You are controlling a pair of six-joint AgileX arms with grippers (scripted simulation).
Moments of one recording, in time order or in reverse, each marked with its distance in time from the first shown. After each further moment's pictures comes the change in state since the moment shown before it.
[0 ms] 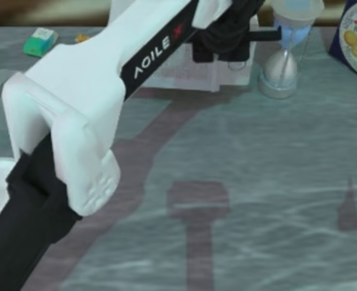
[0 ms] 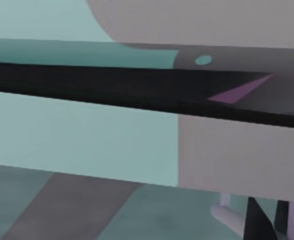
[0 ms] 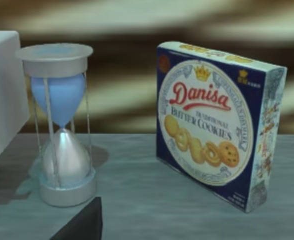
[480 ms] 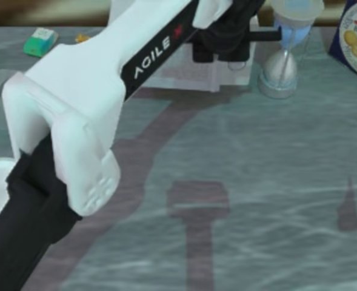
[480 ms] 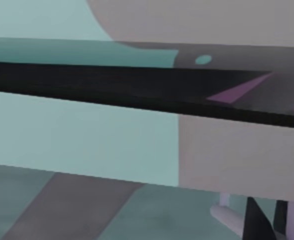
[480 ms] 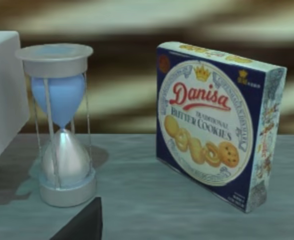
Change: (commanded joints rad) left arm 0.000 0.000 0.000 0.000 0.000 0.000; right arm 0.000 0.000 0.000 0.000 0.000 0.000
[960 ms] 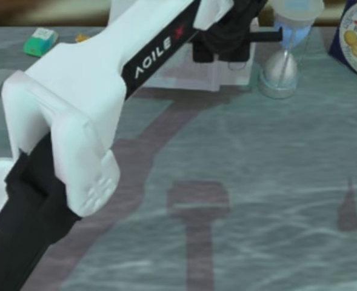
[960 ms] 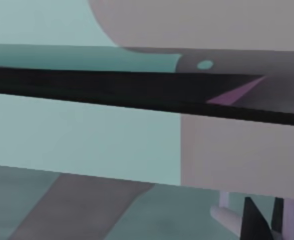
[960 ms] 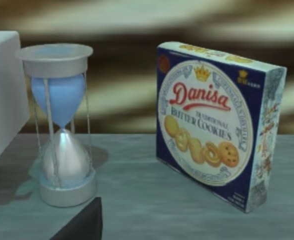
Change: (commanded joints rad) left arm -0.003 -0.007 -0.021 0.022 -0.009 0.005; right arm 0.000 0.000 0.000 0.000 0.000 0.000
